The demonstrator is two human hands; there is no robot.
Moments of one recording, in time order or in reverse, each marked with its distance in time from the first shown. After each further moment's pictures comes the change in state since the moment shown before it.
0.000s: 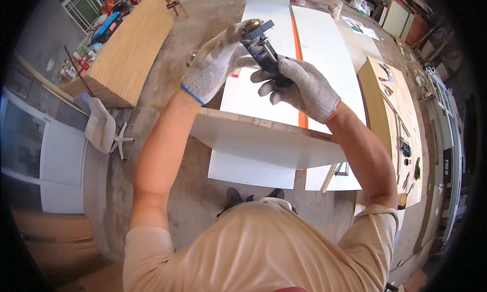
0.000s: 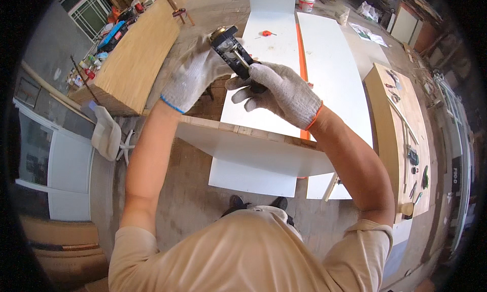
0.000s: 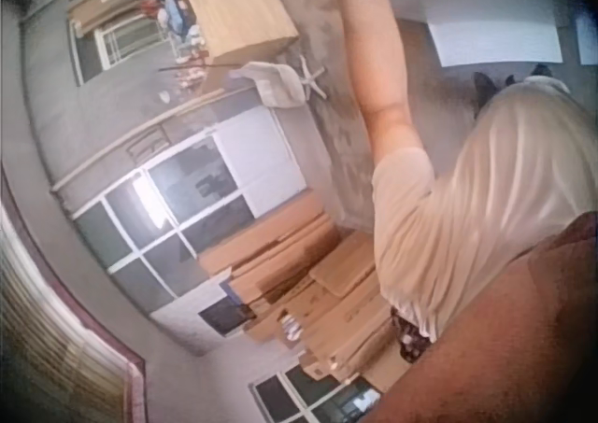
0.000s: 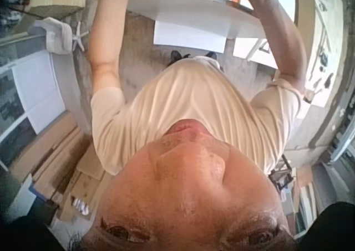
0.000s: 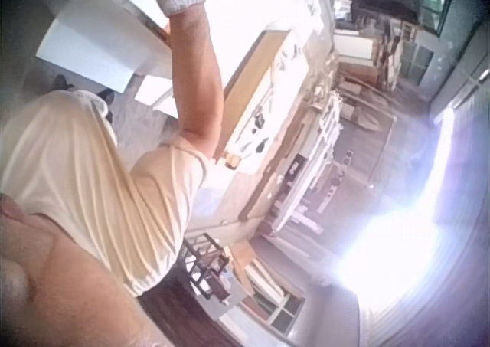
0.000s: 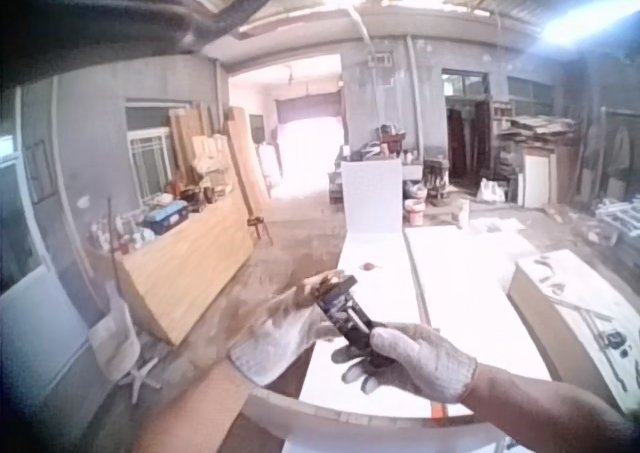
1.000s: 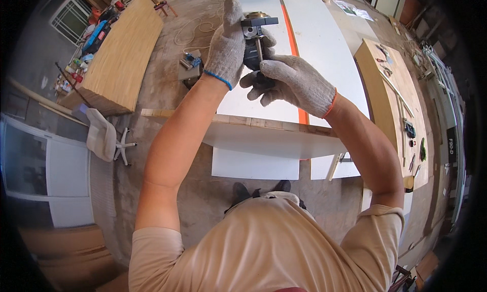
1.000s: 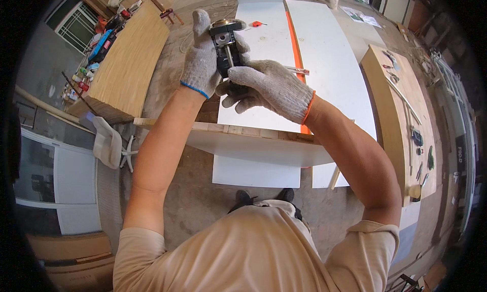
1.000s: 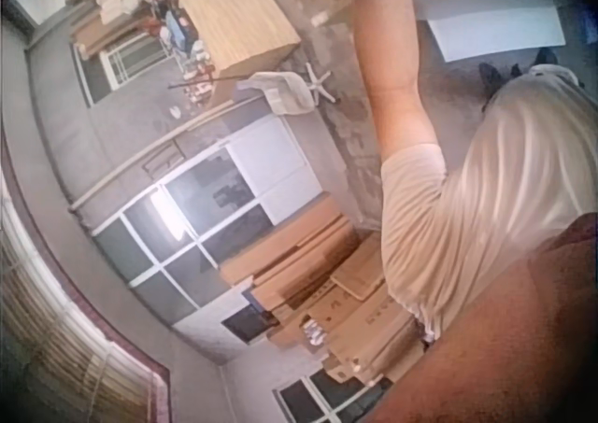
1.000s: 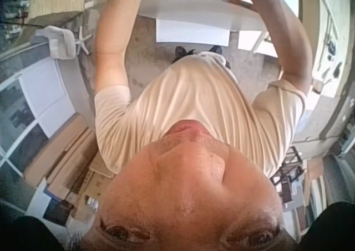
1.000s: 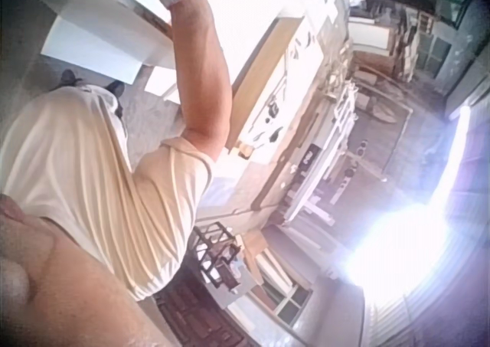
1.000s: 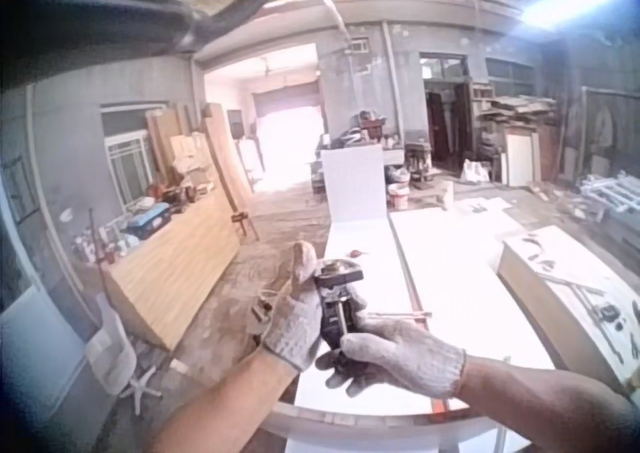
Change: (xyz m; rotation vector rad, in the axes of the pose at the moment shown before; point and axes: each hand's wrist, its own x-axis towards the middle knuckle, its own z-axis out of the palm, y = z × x) left_hand 0.049 -0.033 0.040 0.123 0.206 -0.063; right_hand 0.002 0.008 -0.008 -0.087 0.003 0.100
